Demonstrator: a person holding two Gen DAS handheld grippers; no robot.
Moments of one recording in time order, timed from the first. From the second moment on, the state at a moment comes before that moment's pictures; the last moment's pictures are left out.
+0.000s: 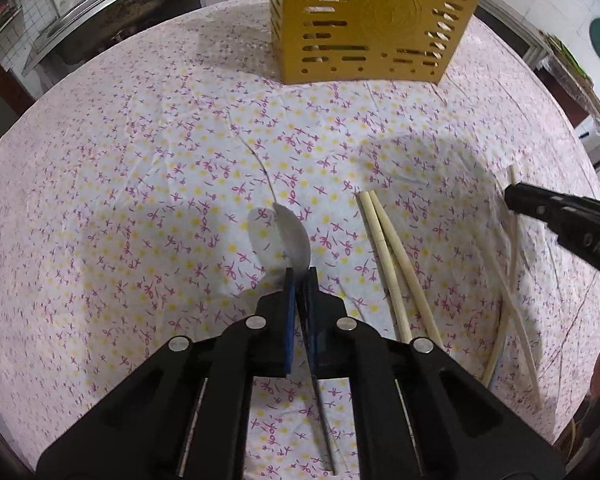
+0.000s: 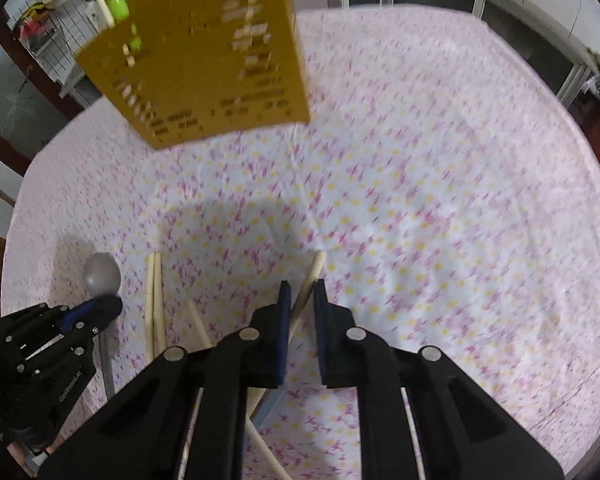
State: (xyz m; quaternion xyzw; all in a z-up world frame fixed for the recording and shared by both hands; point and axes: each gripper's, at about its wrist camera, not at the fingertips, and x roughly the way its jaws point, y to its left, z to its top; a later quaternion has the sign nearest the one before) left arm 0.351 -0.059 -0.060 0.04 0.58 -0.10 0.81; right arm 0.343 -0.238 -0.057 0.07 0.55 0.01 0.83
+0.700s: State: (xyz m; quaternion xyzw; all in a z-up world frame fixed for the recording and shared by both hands) left arm 0.327 -0.049 0.029 0.00 0.40 -0.12 0.91; right arm 0.304 -0.265 0.062 0.03 0.28 0.02 0.96
